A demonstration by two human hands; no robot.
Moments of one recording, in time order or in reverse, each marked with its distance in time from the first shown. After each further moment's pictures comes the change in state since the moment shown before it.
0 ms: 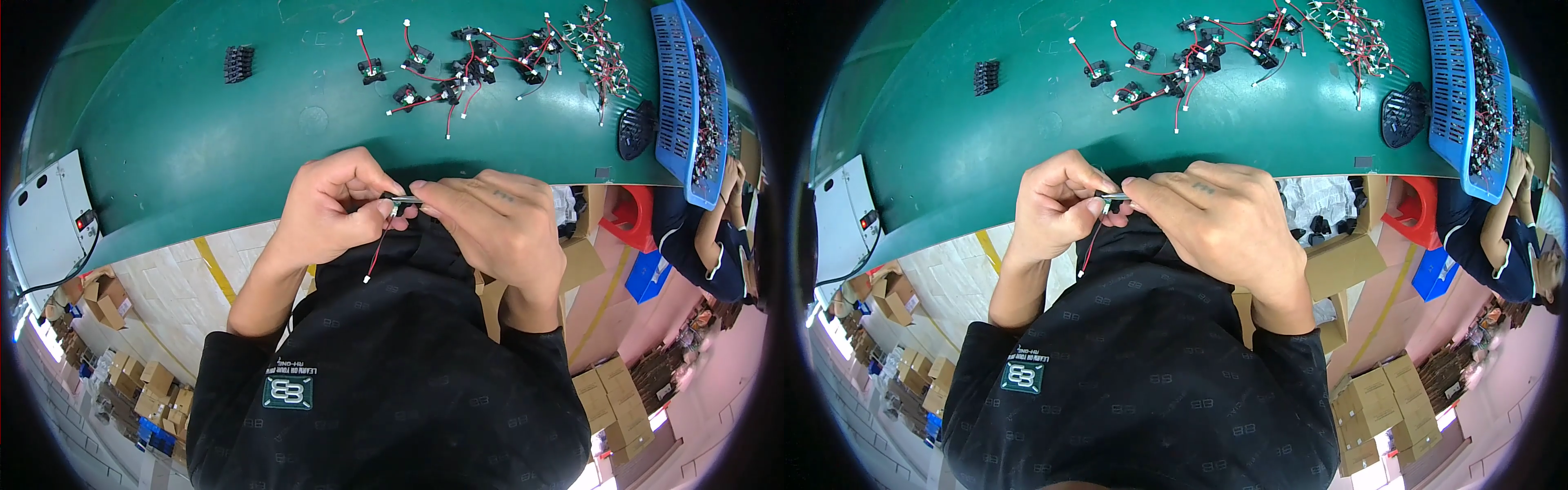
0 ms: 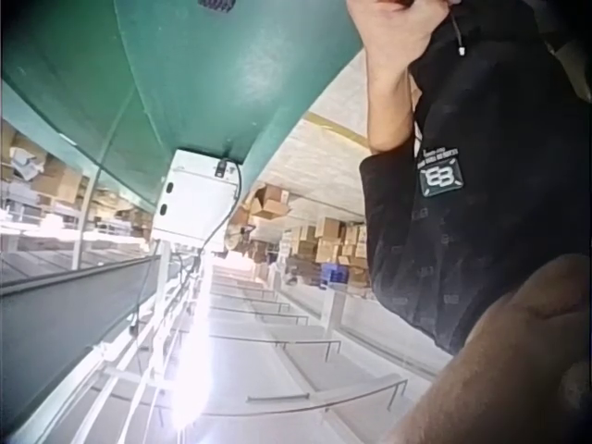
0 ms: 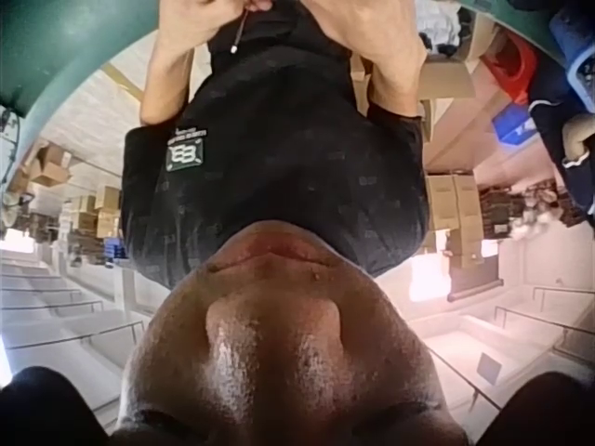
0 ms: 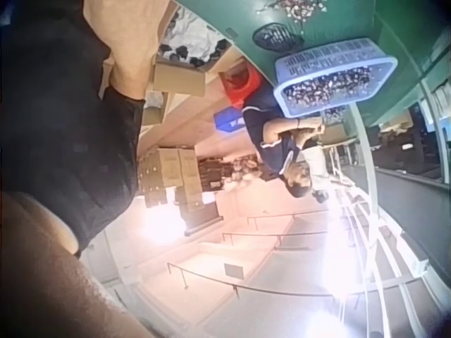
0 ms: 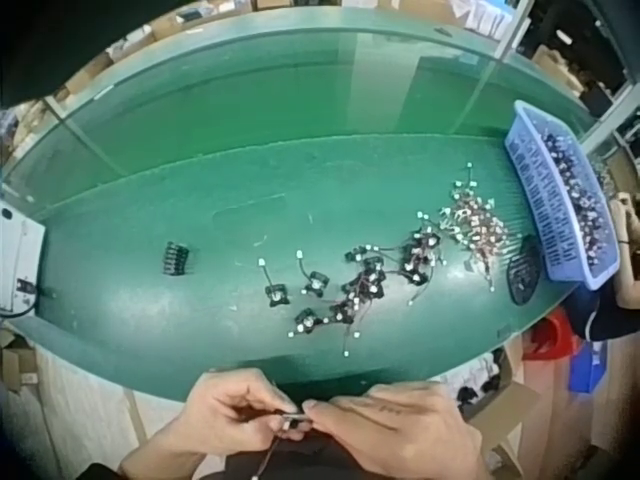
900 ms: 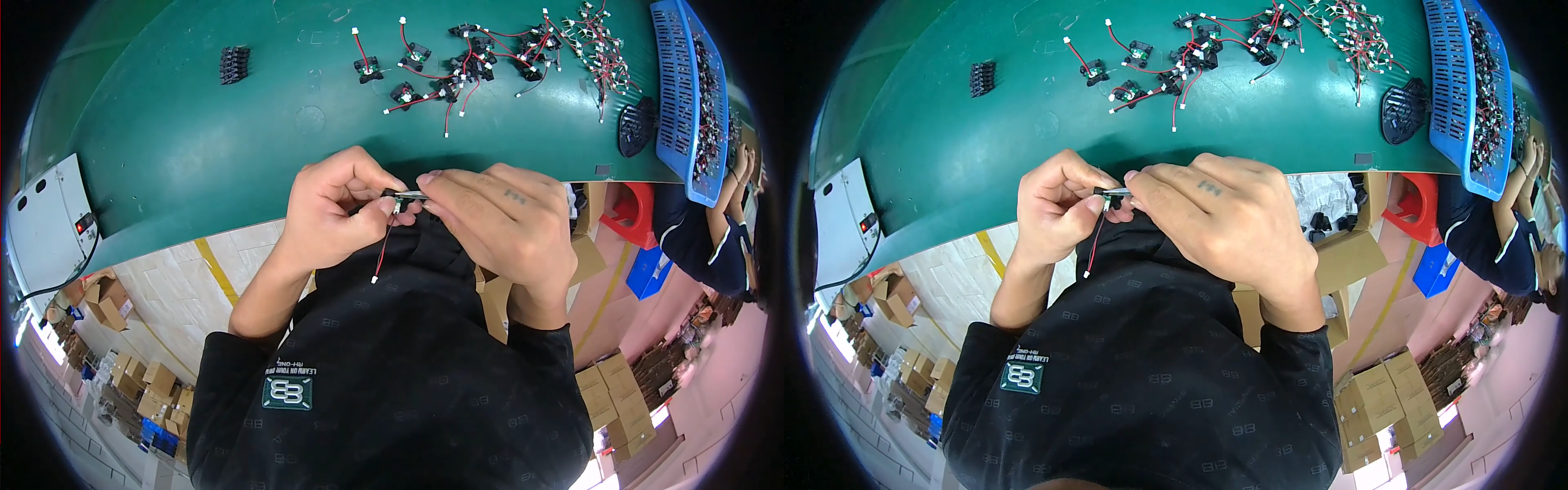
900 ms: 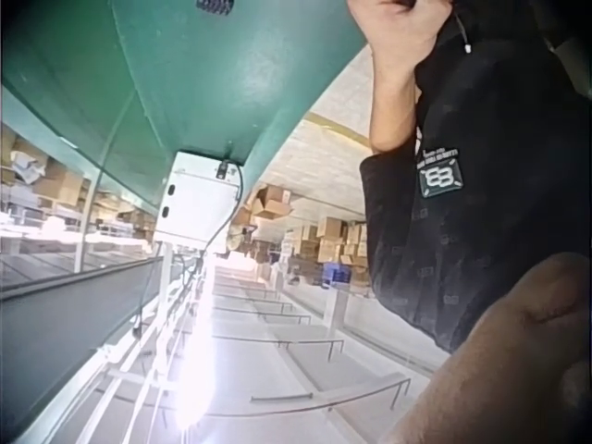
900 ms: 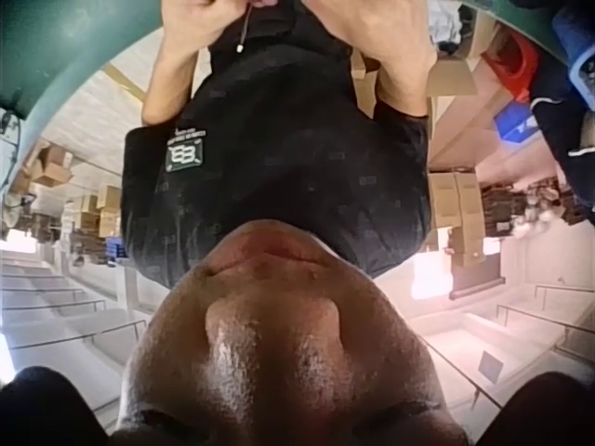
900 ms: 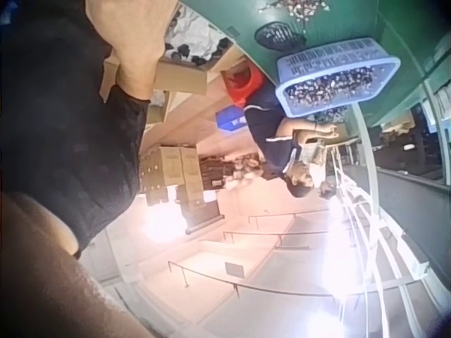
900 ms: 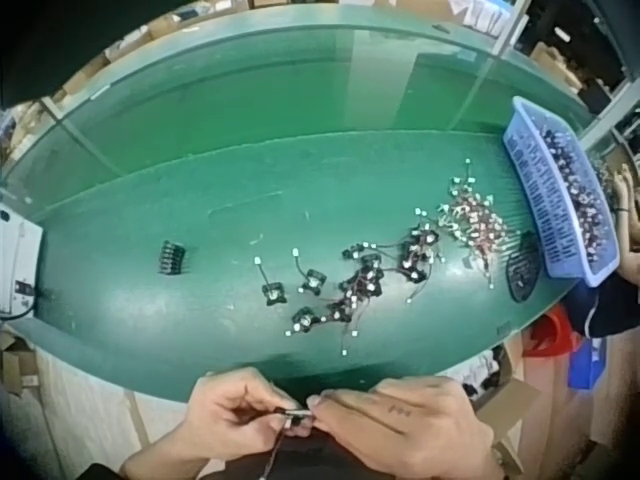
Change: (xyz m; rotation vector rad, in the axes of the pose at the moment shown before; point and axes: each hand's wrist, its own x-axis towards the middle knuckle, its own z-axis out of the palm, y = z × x) left_hand 0.001 -0.001 0.009 0.086 0.078 0.065; right_hand 0.004 0.002 -0.007 -0.121 0.037 -0.083
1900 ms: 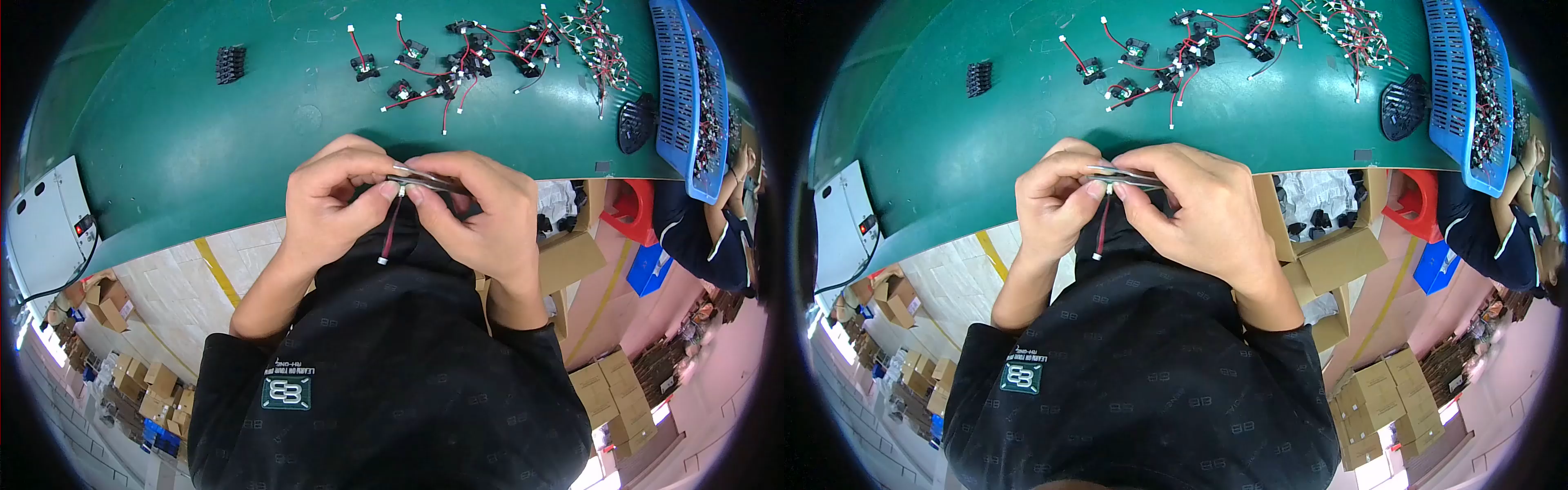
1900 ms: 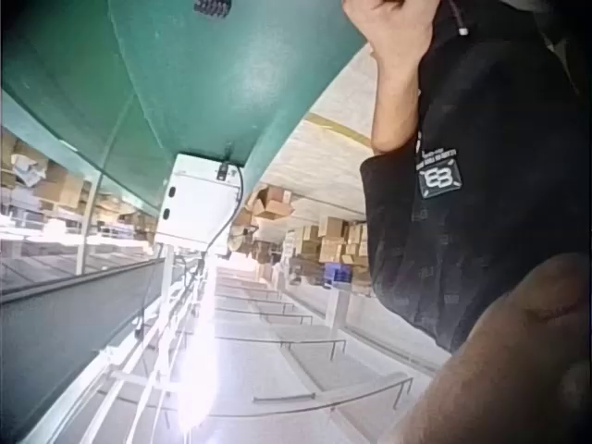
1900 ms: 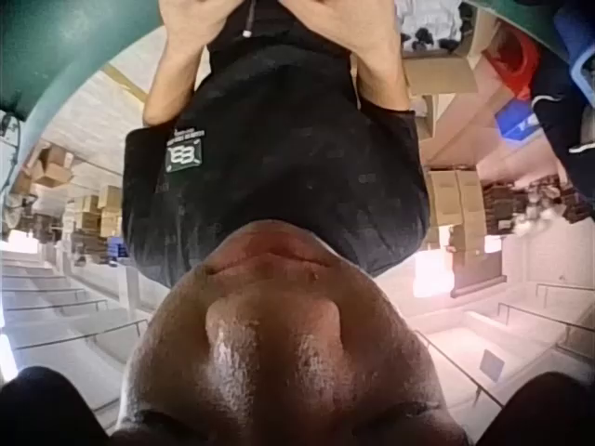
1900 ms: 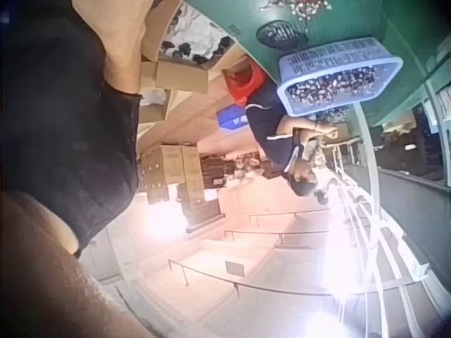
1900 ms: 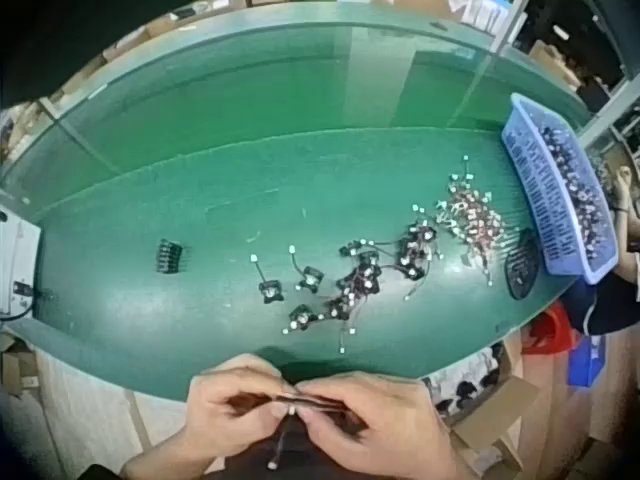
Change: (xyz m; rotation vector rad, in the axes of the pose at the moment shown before) left_hand 0.005 -0.011 -0.005 0.160 0.087 0.225; right_hand 0.000 -0.015 0.024 0.401 0.113 0.458
